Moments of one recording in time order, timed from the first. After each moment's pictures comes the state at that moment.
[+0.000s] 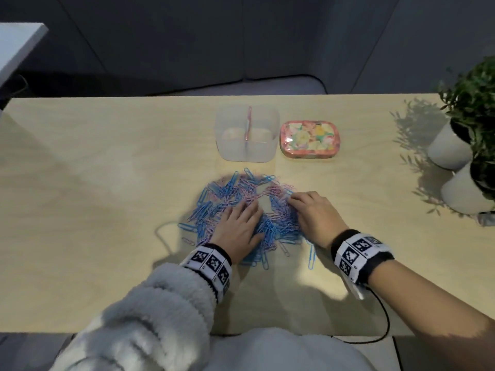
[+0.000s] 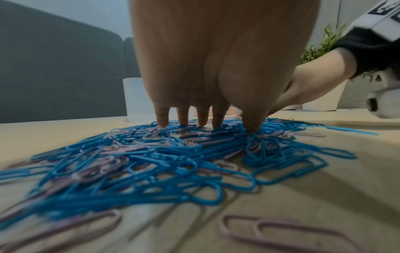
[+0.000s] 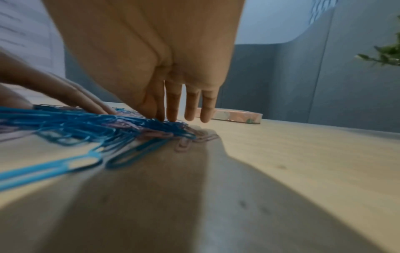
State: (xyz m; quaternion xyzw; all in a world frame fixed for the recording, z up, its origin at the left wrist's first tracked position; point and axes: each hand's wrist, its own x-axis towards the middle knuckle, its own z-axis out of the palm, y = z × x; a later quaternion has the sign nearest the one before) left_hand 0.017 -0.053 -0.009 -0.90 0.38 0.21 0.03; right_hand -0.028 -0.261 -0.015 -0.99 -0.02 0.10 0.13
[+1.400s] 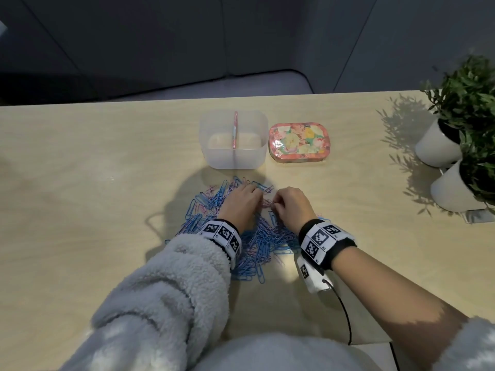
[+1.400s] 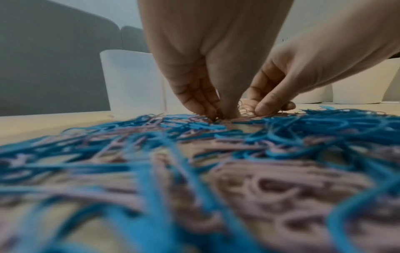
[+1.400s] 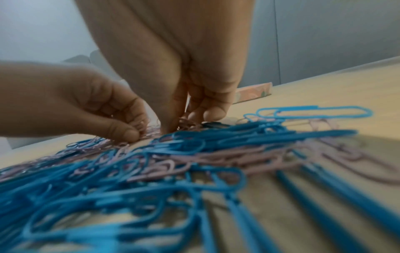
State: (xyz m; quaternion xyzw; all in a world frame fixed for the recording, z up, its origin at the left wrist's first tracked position) left_hand 0.086 -0.106 -0.017 -0.89 0.42 0.12 -0.09; right_hand 0.026 -0.239 -0.020 -0.95 0.16 0.08 0.27
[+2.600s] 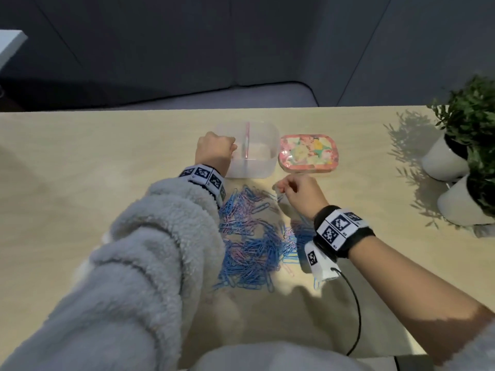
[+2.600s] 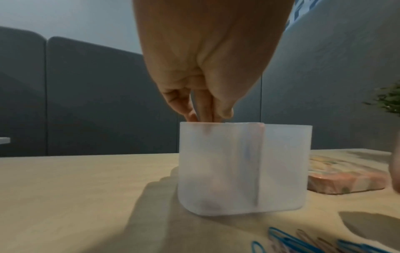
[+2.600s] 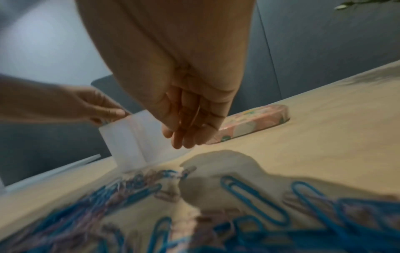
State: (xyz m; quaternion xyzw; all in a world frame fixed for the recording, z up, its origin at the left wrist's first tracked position) left_hand 0.199 -0.087 0.047 -0.96 0.26 0.03 -0.10; right_hand 0.057 -0.251 0.011 -0.90 0.17 0.02 0.41
